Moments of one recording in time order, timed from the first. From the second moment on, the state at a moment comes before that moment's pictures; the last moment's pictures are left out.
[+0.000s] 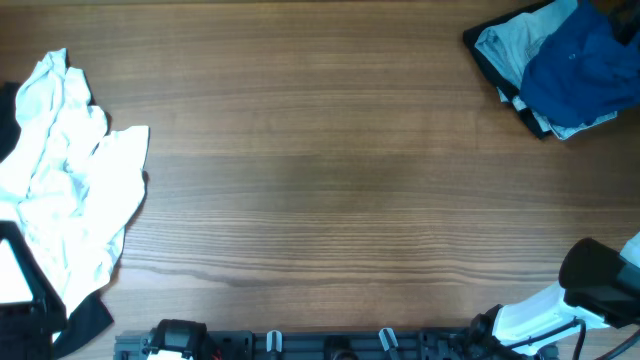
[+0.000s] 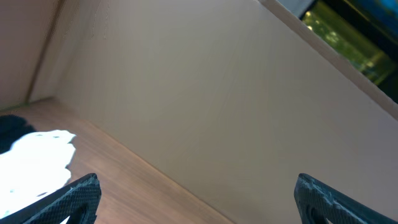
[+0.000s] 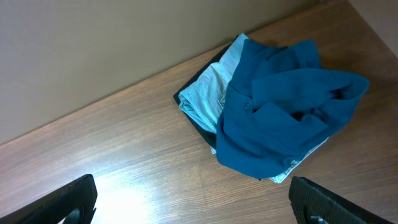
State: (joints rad) left arm -0.14 0.63 1.79 -1.13 -0.33 -0.62; right arm -0.50 1.81 2.33 -1.33 -0.34 0.03
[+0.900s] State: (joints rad) left arm -0.05 0.20 0.44 -0.16 -0.43 -0.60; right arm -0.50 1.81 2.33 -1.33 -0.34 0.03
